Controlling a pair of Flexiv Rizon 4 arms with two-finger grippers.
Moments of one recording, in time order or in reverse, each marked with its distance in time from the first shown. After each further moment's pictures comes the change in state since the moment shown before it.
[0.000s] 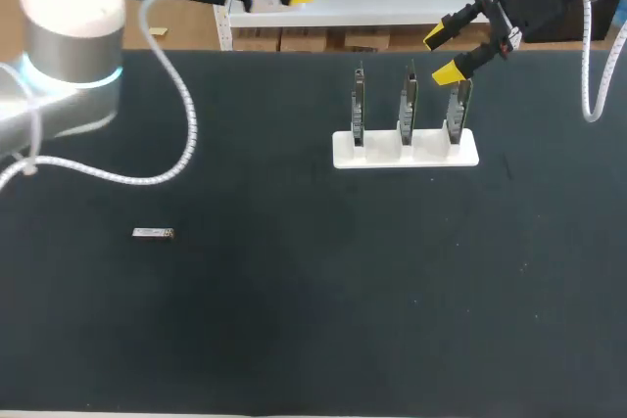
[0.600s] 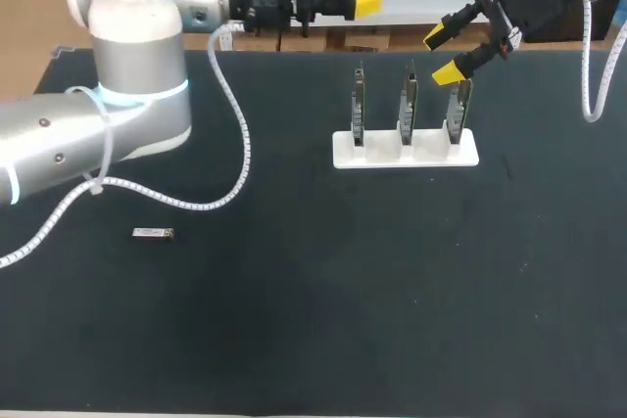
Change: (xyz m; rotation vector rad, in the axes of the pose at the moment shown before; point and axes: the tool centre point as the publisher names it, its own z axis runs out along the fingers) left arm -0.025 -0.039 0.072 0.164 -0.266 0.061; right arm 0.000 0.000 0.000 0.000 0.000 0.000
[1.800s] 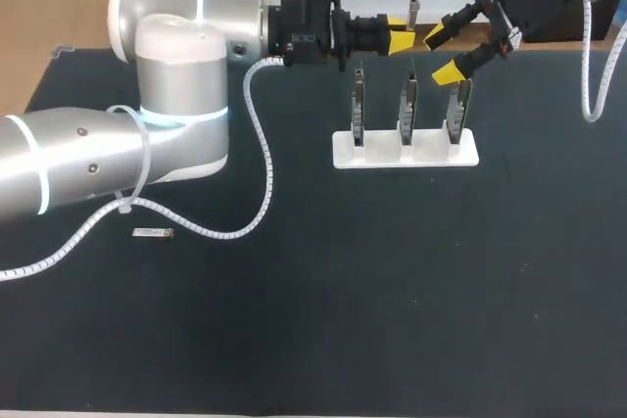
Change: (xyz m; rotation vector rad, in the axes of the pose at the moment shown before) left arm 0.042 -0.018 0.045 -0.014 0.025 -0.057; right arm 0.000 0.000 0.000 0.000 0.000 0.000
